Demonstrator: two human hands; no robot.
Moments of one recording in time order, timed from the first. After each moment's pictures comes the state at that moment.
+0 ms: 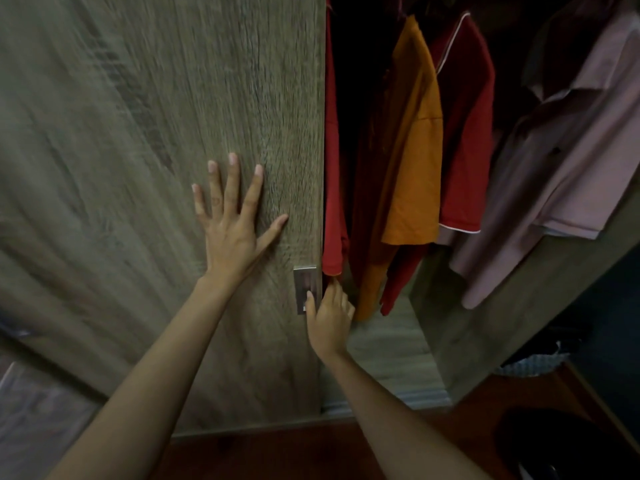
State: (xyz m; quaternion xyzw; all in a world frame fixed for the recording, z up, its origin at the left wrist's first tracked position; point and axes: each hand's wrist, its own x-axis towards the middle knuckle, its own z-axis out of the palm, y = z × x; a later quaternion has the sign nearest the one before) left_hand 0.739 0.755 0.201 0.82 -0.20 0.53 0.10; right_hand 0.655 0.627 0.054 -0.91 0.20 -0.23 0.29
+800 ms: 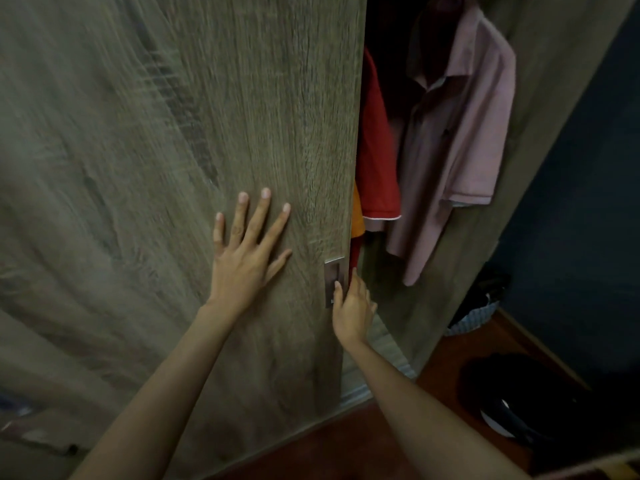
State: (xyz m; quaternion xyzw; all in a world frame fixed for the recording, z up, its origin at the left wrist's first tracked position) left_hand 0.719 0.653 0.179 0.78 -0.37 0.50 0.04; right_hand 0.628 0.499 0.051 -0.84 0.37 -0.25 0.31
